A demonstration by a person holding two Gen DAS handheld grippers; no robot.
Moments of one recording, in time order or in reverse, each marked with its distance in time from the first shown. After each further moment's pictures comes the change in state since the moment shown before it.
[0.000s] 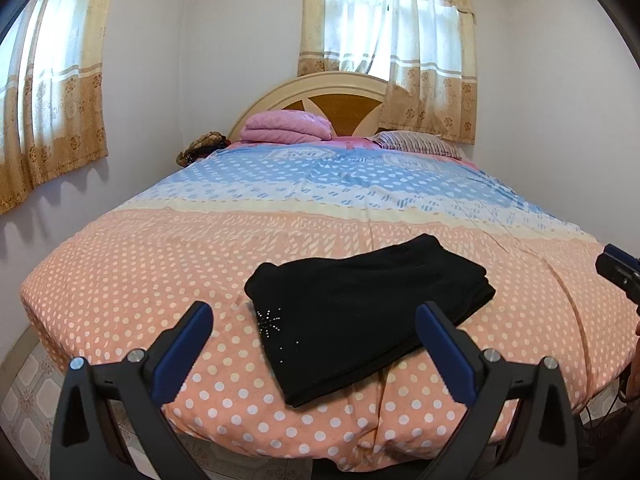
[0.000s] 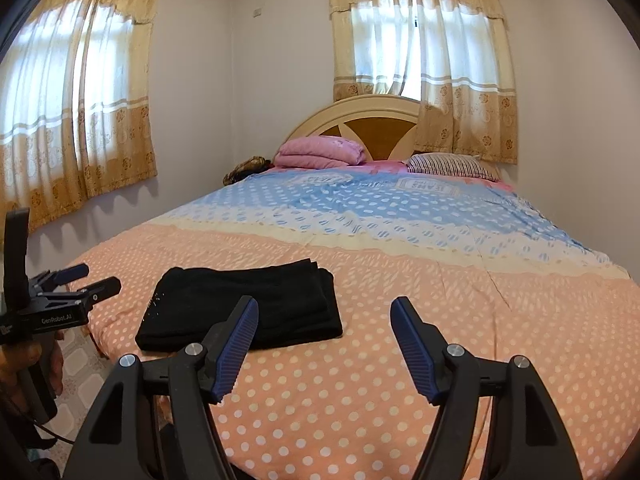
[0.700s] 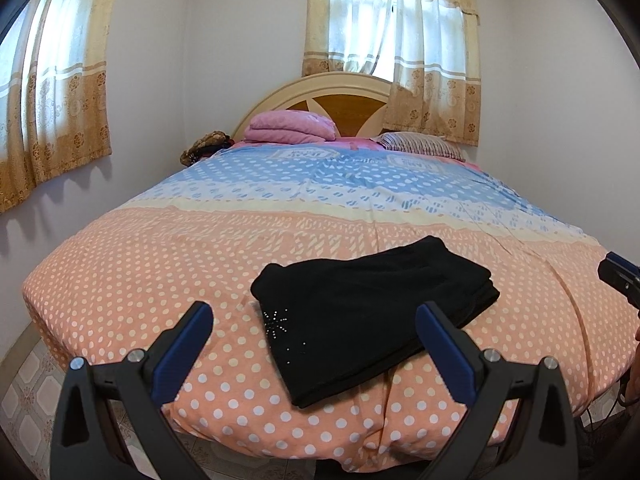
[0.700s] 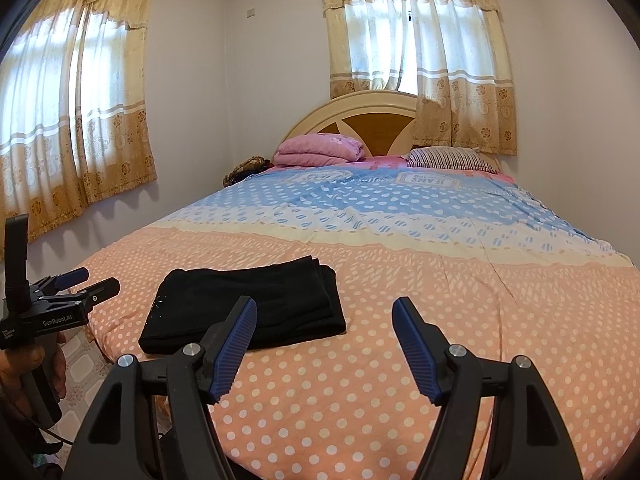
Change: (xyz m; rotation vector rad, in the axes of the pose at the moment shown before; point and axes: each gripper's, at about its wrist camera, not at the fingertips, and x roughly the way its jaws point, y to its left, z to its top) left arm -0.001 0.003 -0.001 -0.007 -0.004 0.010; right arm 0.002 -0.005 -0.003 0.025 0.010 0.008
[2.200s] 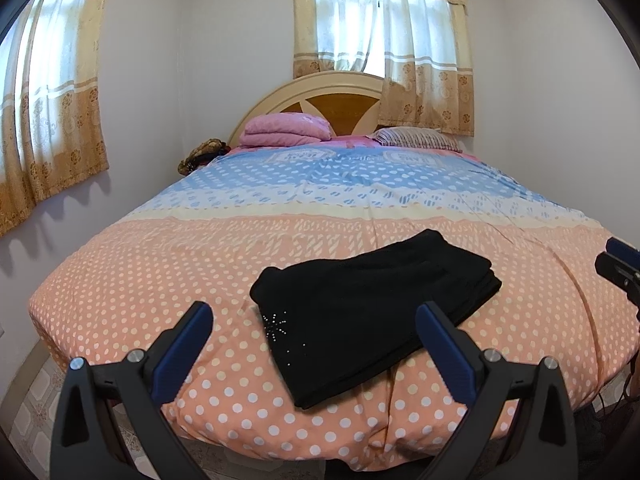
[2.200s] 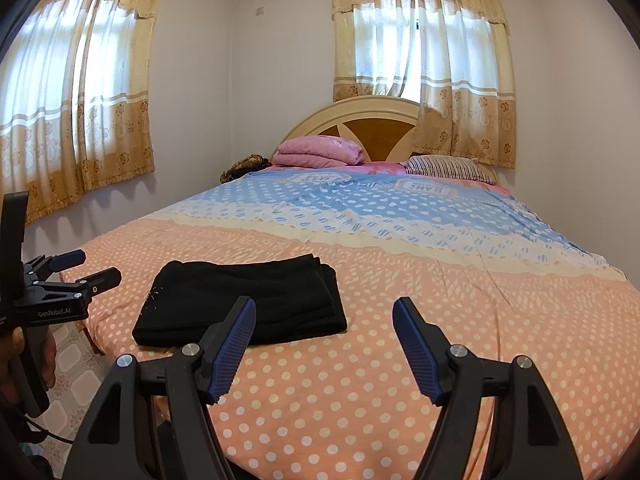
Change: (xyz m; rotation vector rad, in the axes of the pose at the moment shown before) left arm 0.001 -0.008 0.002 0.070 -0.005 0.011; right arm 0.004 0.019 -0.007 -0.046 -0.013 -0.031
